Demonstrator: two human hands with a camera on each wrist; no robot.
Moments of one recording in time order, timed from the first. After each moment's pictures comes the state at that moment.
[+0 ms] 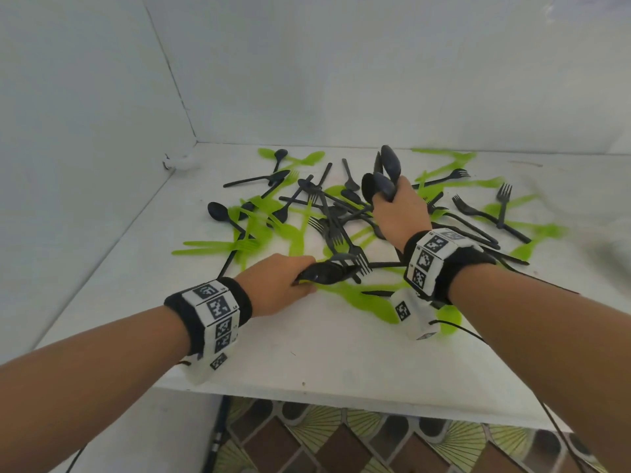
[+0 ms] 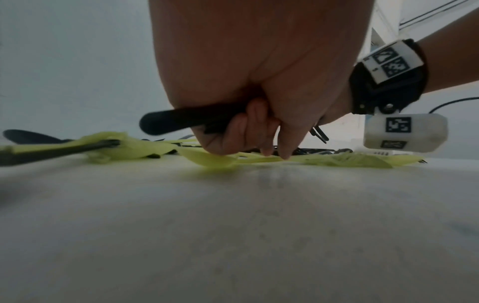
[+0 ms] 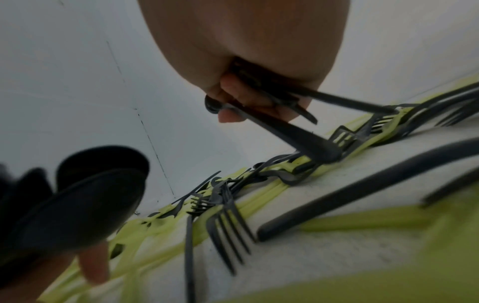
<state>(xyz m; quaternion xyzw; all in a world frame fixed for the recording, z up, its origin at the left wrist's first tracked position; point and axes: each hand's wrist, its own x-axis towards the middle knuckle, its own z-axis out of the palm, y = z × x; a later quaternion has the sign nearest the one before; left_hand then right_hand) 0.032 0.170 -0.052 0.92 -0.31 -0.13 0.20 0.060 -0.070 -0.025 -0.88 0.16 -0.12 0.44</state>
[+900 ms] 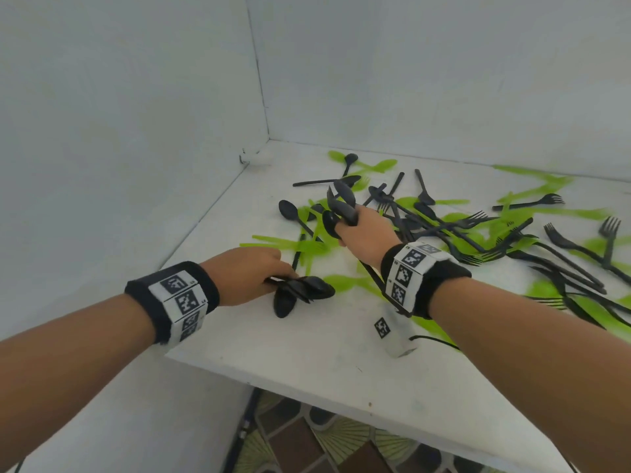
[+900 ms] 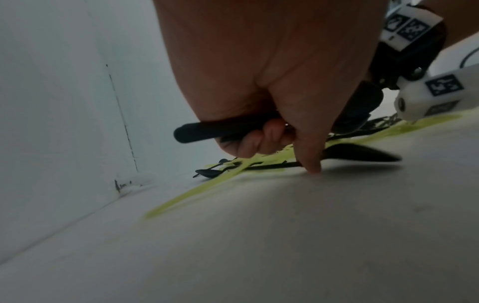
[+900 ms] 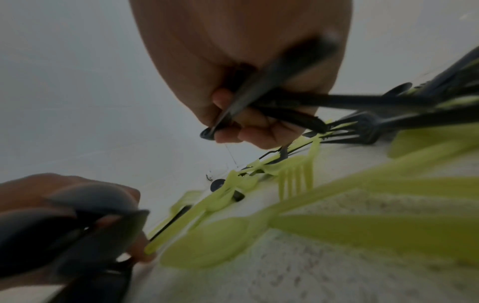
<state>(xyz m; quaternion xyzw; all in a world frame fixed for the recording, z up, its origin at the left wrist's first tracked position) 0.053 0.311 -0.032 0.94 -0.31 -0.13 0.02 0.098 0.073 -0.040 -0.90 -0.02 0.04 0.44</state>
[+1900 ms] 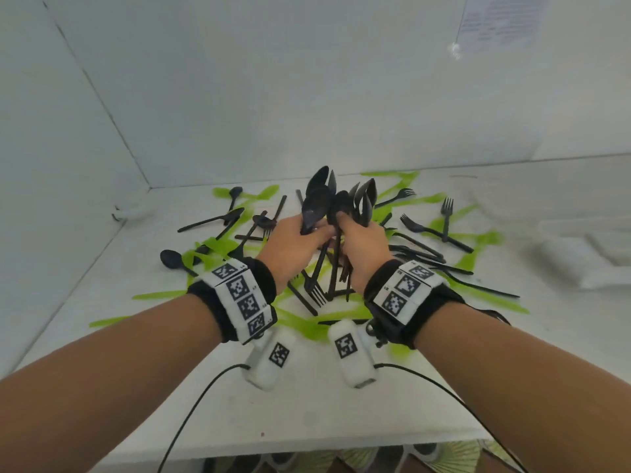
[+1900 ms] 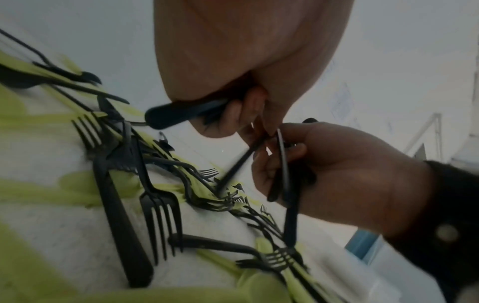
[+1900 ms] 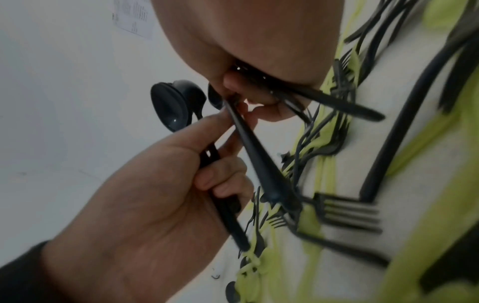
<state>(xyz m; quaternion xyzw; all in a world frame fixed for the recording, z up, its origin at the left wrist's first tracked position) 0.063 0.050 0.012 0.80 -0.17 -0.11 0.57 0.045 -0.070 -0.012 -0.55 0.24 -0.13 0.79</state>
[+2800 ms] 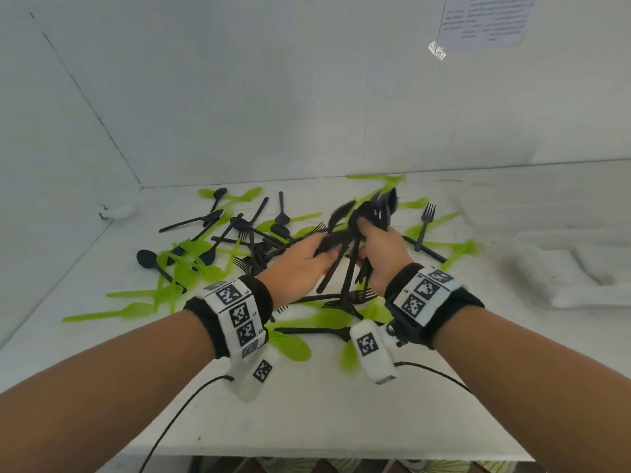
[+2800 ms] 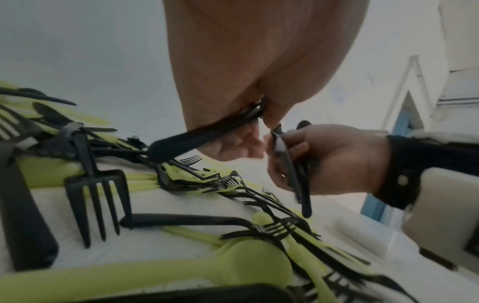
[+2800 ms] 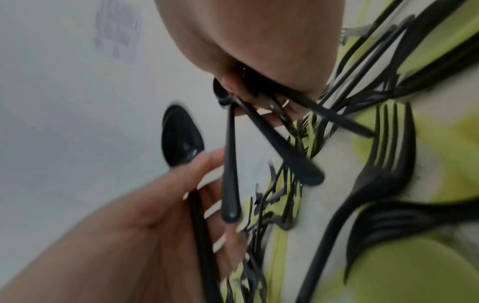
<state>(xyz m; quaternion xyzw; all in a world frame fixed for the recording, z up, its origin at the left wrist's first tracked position) 0.036 -0.024 0.004 0.84 -0.21 -0.18 0.46 0.035 -0.179 -0.024 -0.53 0.26 -0.10 0.80</state>
